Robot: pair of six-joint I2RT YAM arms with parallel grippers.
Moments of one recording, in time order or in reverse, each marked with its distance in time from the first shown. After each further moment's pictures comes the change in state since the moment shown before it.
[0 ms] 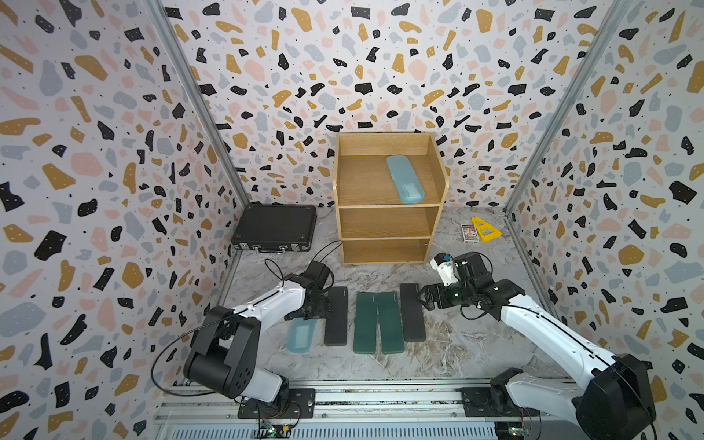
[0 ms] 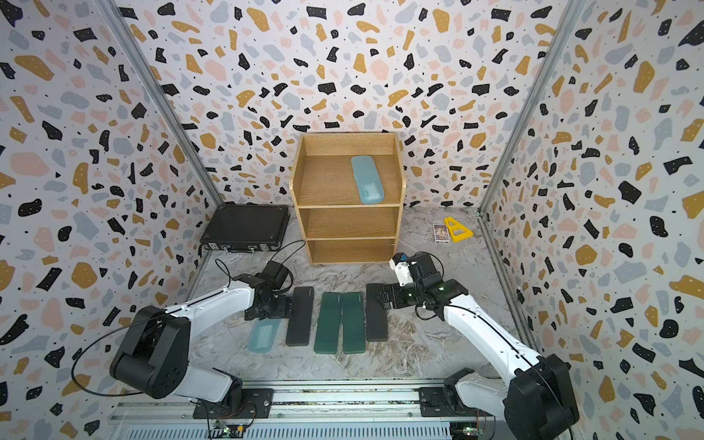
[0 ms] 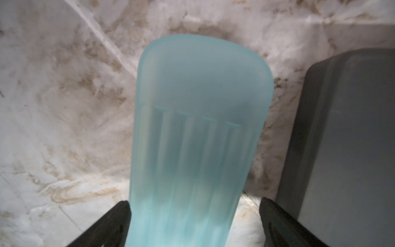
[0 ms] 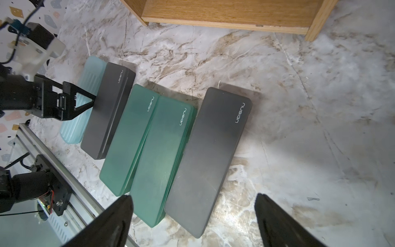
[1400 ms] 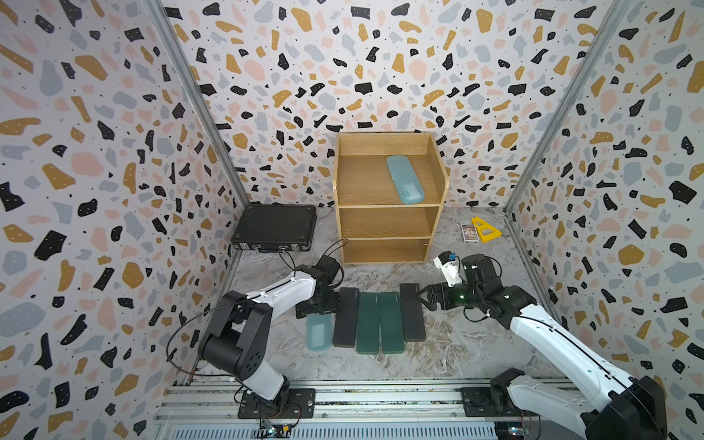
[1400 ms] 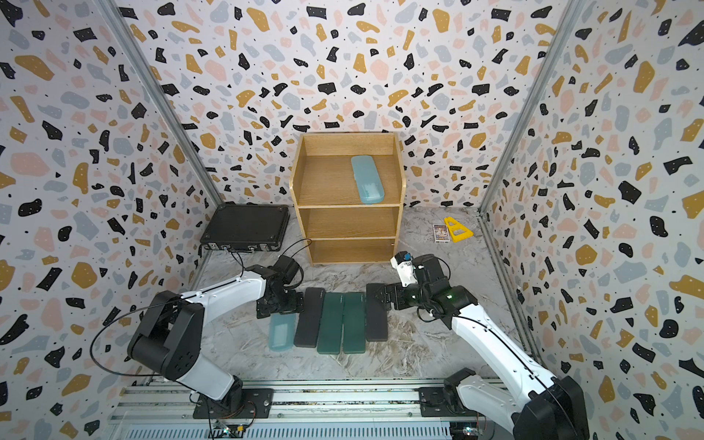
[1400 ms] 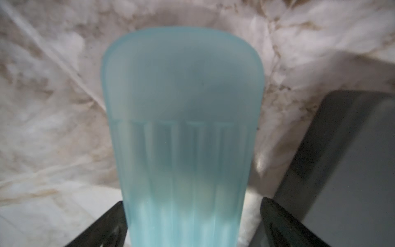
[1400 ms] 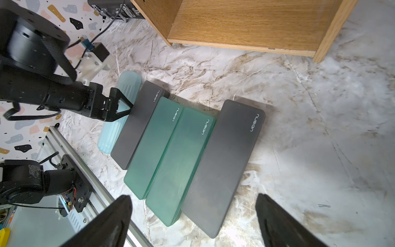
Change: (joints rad) left arm -0.074 0.156 0.117 -0.030 0.094 -0.155; right arm 0.003 -0.092 -0.025 0.026 -0.033 0.018
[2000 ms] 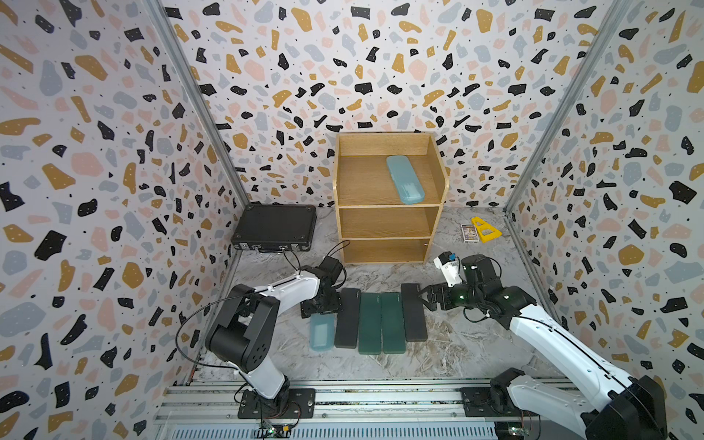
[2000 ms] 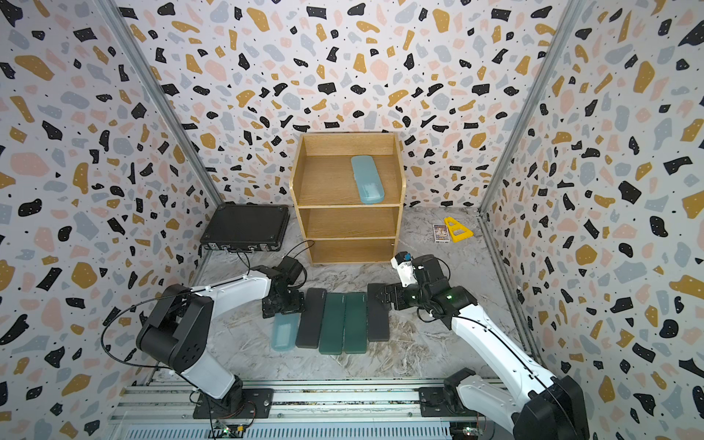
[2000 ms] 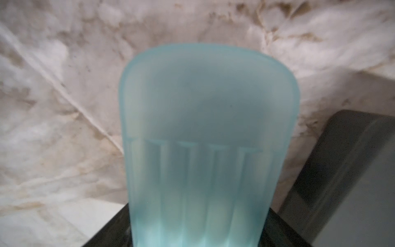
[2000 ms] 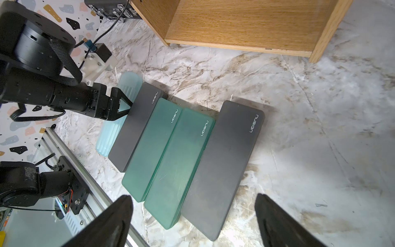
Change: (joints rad) left arm -0.009 0.016 0.006 0.020 -0.019 -0.014; right arm 0.000 0.000 -0.002 0.004 0.012 0.000
